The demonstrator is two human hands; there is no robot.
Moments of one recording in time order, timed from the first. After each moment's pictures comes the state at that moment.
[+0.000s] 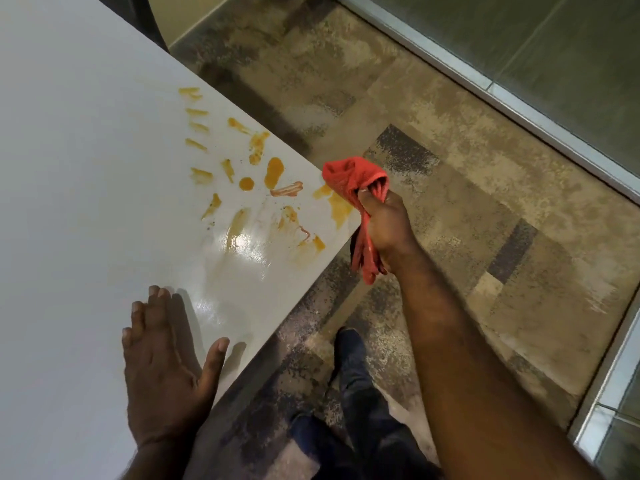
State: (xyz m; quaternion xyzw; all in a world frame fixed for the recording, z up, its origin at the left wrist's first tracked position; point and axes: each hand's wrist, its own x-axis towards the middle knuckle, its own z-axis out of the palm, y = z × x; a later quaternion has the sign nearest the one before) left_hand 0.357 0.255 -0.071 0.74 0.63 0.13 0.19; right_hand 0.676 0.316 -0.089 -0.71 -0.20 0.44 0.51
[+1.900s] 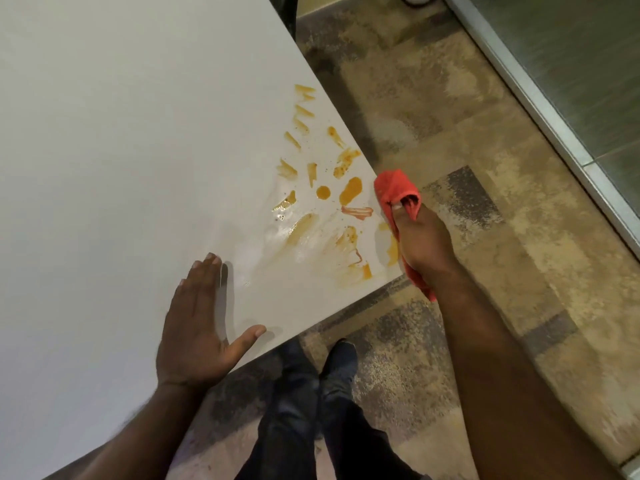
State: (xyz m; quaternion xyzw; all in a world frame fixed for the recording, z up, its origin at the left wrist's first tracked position) left_hand 0.354 0.256 -0.071 0.71 0.66 0.12 0.21; right_hand 0.679 0.365 -0.069 -0.78 -0.43 0.38 0.22
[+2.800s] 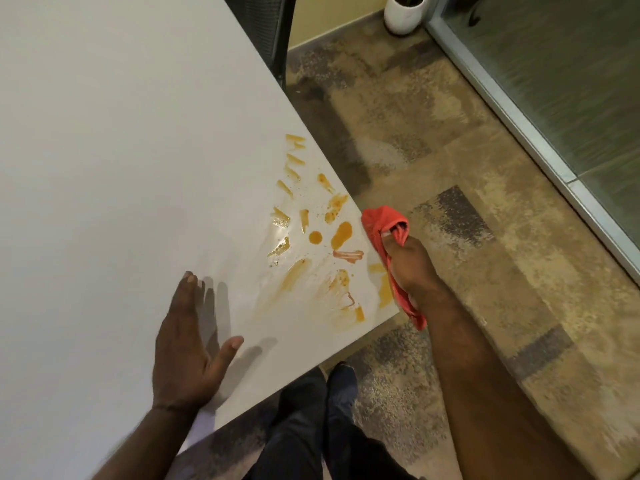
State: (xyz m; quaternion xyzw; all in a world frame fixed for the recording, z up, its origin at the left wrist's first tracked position) left_hand 0.354 0.300 -0.053 0.68 0.66 0.22 0.24; right_hand 0.677 0.395 -0.060 -0.76 -0.33 0.50 0.26
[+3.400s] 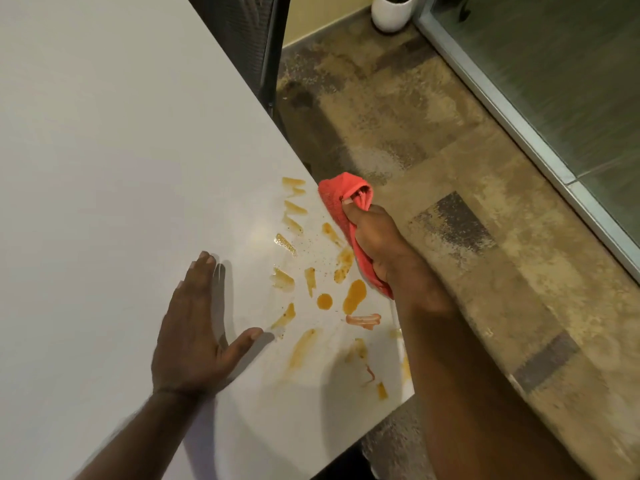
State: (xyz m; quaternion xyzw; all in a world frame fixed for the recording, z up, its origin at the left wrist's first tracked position) left_hand 0.362 0.430 -0.068 0.73 0.62 0.17 0.22; right_hand 0.629 0.537 -0.066 -0.71 -0.26 0.58 0.32
